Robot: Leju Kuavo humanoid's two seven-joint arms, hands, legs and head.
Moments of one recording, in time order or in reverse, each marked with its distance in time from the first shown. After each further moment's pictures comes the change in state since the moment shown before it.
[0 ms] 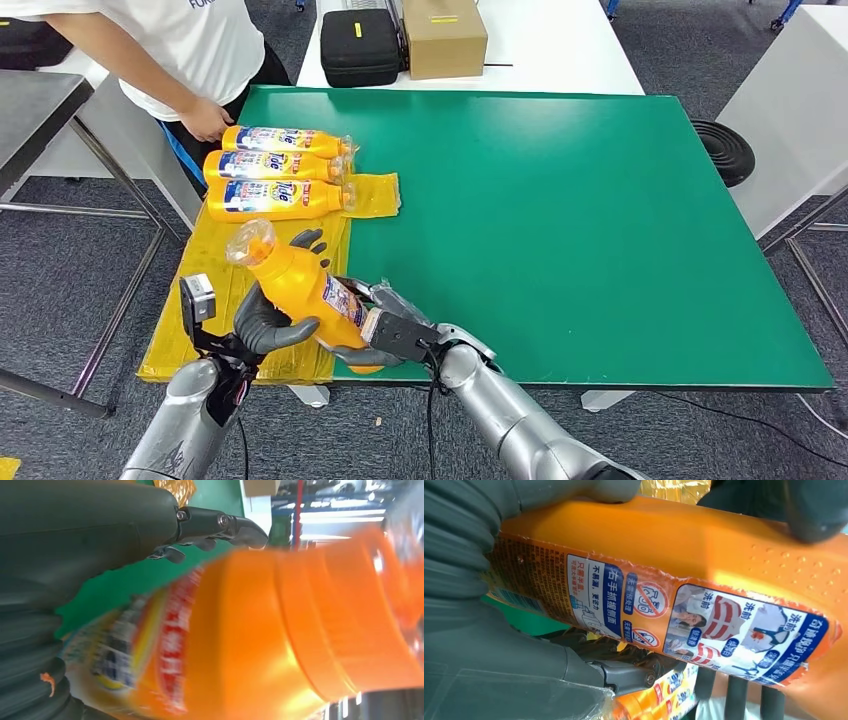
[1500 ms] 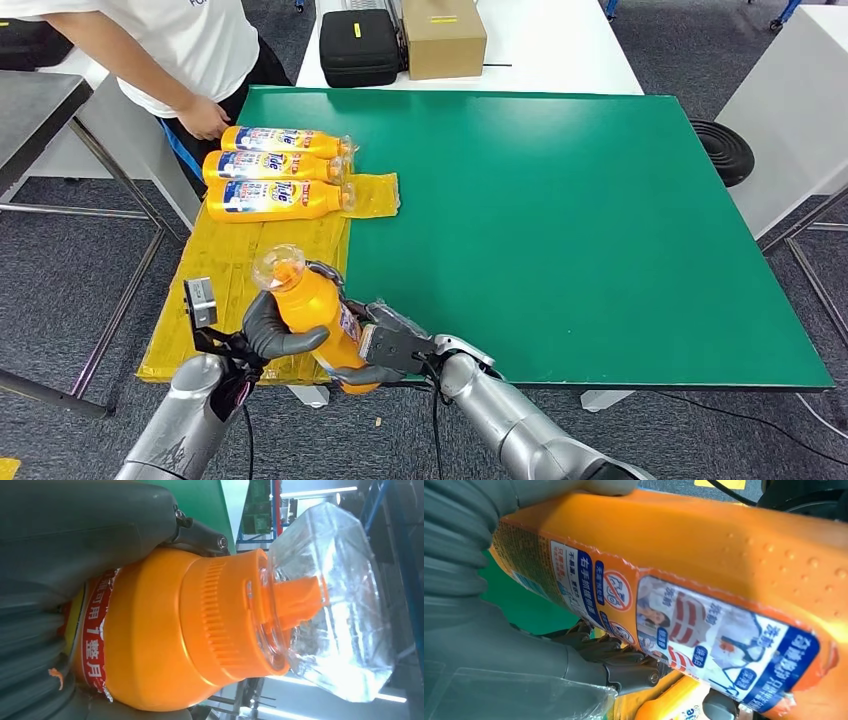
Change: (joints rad) left arm -0.021 0.026 -0.095 -0.021 0.018 -0.139 -0.071; right arm -0.011 -0.010 0.043 0.079 0.010 -0.005 0.012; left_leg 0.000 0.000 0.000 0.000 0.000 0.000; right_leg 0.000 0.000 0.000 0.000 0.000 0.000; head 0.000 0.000
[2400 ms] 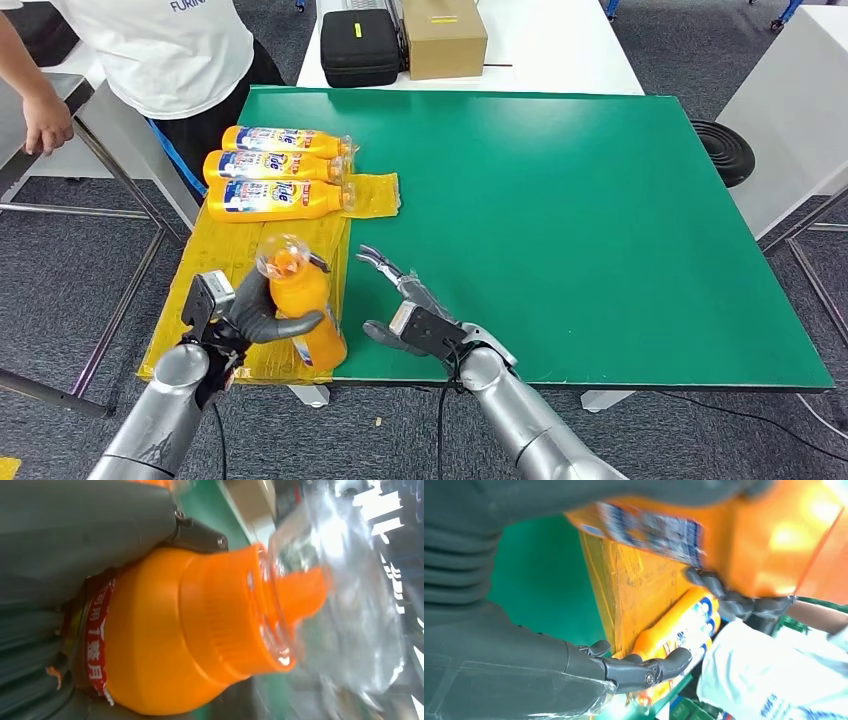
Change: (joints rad) left arm -0.032 0.079 0.025 -0.044 -0.232 0.281 0.055; right arm 0.106 -0.061 -0.085 -0.281 -0.108 -0.059 0.017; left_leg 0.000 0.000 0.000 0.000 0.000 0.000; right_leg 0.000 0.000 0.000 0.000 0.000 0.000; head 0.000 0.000
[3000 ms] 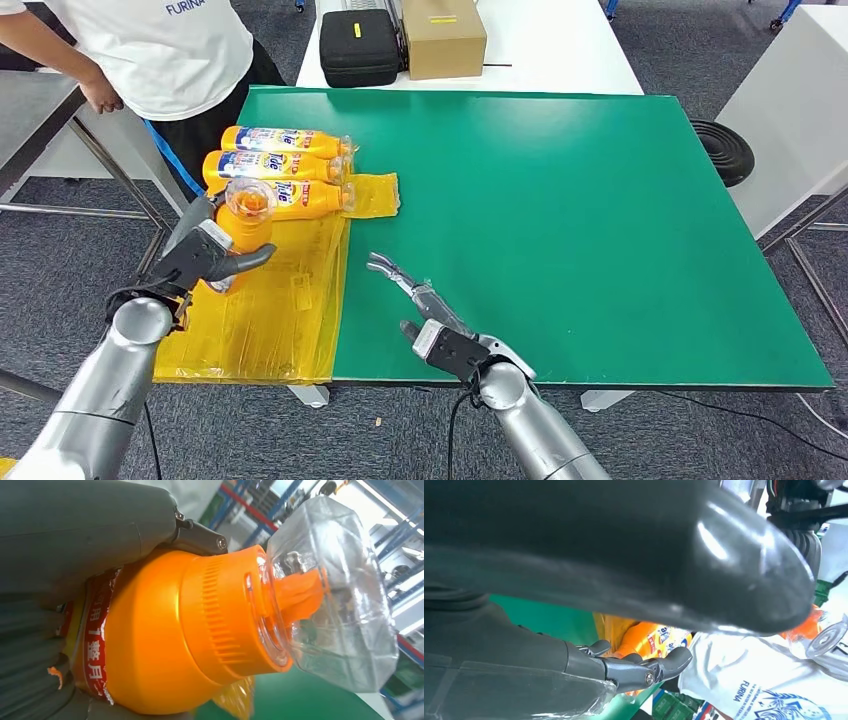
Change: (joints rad) left arm -0.165 0.112 0.053 0.004 -0.366 0.311 0.101; right arm 0.126 -0.066 -0.008 -0.256 -0.023 0.076 0.019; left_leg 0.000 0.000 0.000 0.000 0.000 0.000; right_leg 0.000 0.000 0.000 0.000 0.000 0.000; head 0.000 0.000
